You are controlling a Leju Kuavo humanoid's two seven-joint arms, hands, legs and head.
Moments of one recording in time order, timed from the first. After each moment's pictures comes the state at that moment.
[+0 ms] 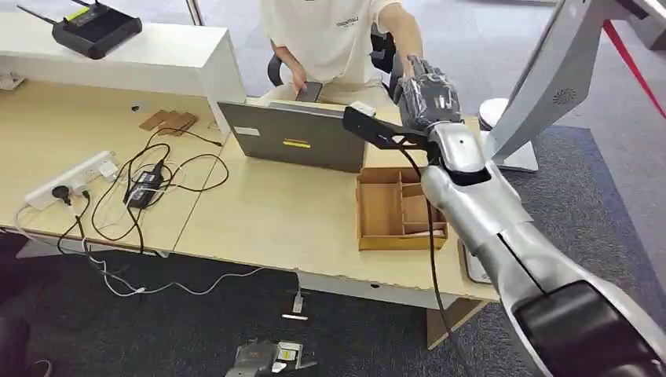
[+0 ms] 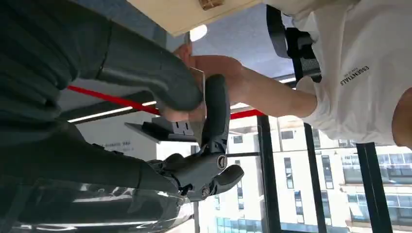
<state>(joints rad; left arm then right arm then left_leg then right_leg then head) -0.34 -0.14 -0.93 -0.34 -0.63 0.33 0.31 -1.15 0.06 0.89 -0.61 0.95 -0.16 0.28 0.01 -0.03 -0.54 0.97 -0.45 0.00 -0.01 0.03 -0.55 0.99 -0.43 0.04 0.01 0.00</state>
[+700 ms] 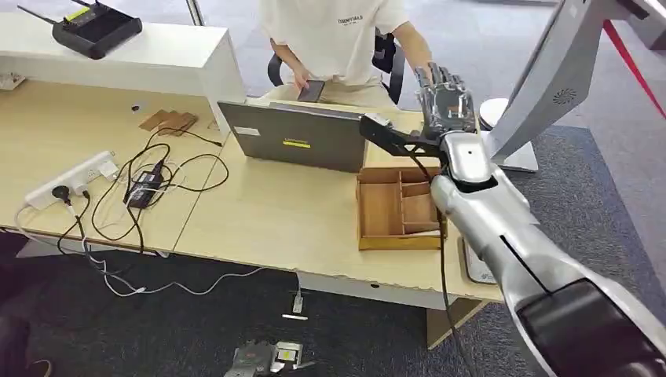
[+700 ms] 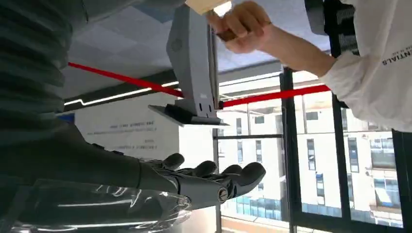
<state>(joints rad) -0.34 -0.13 -0.93 -0.33 -0.61 0.34 0.32 -1.16 0.03 0.93 -0.50 0.99 -0.30 0.32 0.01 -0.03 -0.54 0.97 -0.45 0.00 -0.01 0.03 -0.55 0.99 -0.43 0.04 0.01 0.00</state>
